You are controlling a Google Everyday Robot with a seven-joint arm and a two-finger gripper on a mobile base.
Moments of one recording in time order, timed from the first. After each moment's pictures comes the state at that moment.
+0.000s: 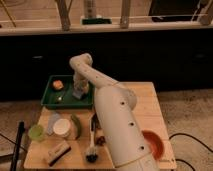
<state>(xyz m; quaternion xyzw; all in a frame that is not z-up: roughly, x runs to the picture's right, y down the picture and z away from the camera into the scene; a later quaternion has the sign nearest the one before) -0.167 0.007 0.992 -0.23 -0.24 -0.48 0.81</state>
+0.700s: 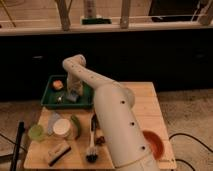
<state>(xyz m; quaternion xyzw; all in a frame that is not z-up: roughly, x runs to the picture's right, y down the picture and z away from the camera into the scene) -0.201 0.034 0.962 -0.22 -0.28 -0.55 0.76</state>
